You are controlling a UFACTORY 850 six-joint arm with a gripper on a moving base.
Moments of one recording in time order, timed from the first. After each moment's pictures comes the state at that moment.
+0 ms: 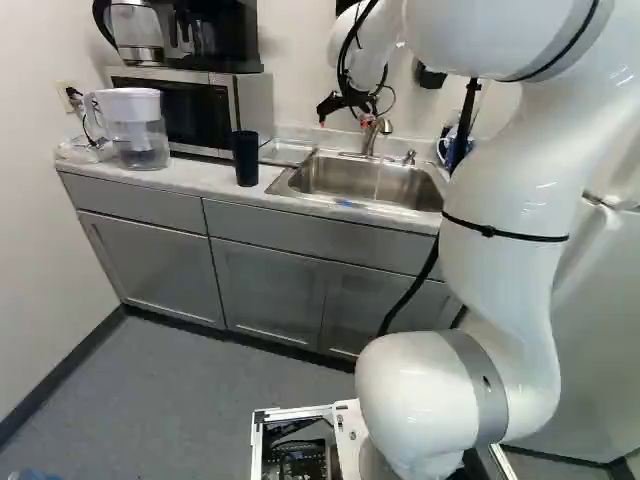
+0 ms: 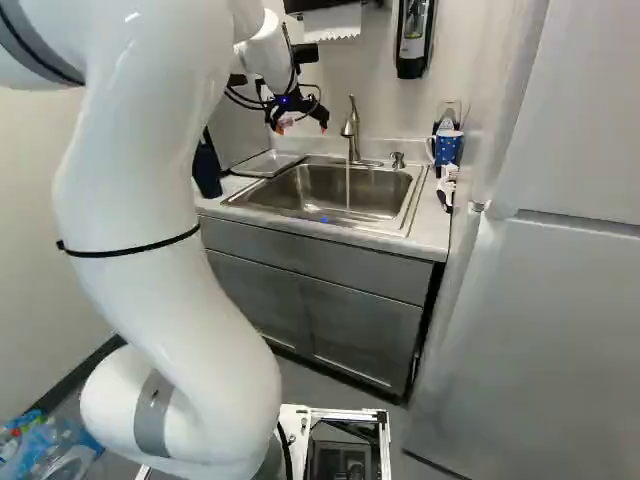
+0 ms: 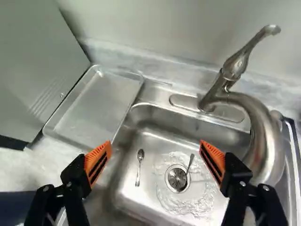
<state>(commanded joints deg) -0.9 -13.0 -82.4 0.0 -25.6 0.0</state>
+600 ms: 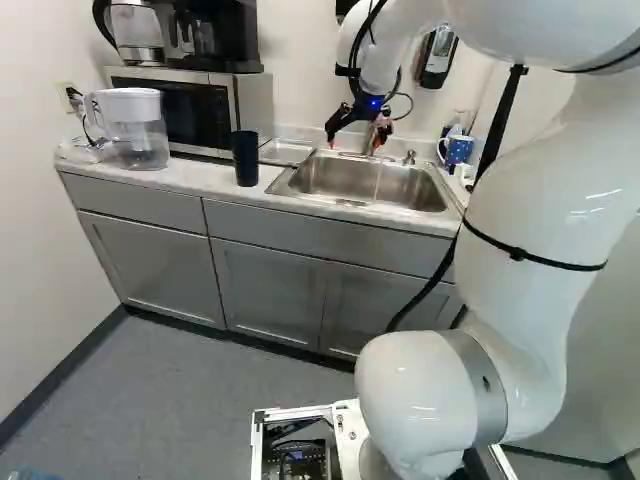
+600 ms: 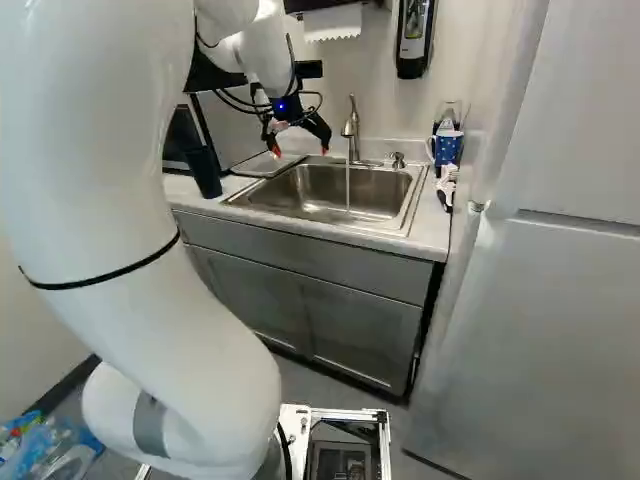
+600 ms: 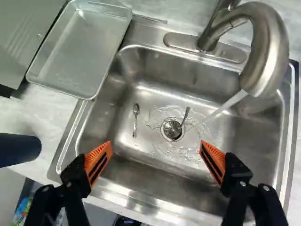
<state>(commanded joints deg) -3.0 -5.2 -73.8 0.0 -37.4 0.0</state>
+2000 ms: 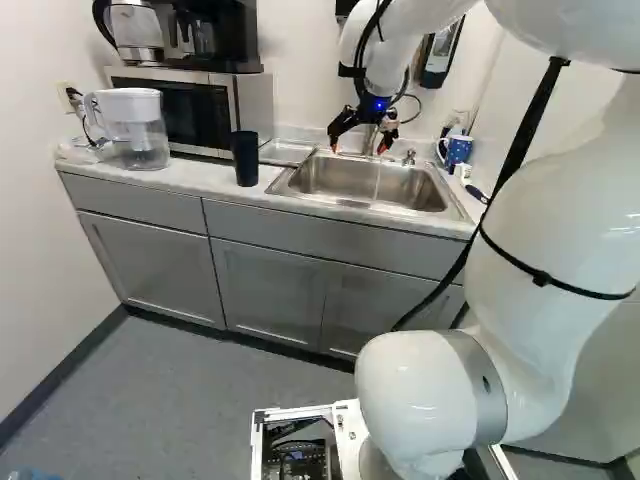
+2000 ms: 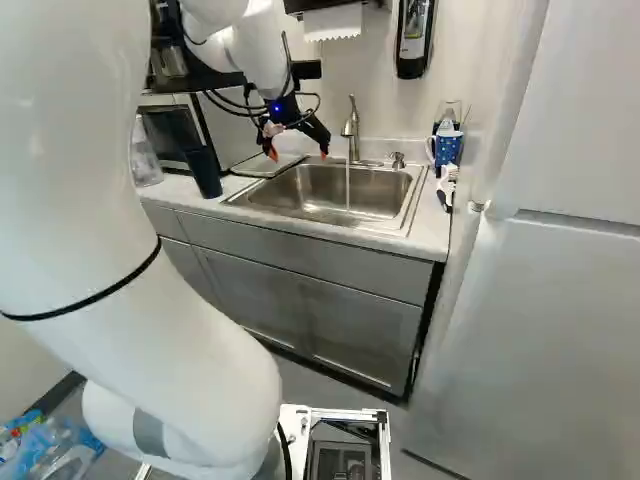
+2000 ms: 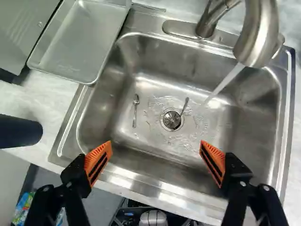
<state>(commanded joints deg) -1.7 -0.2 -68.6 0.0 -37.4 0.0</state>
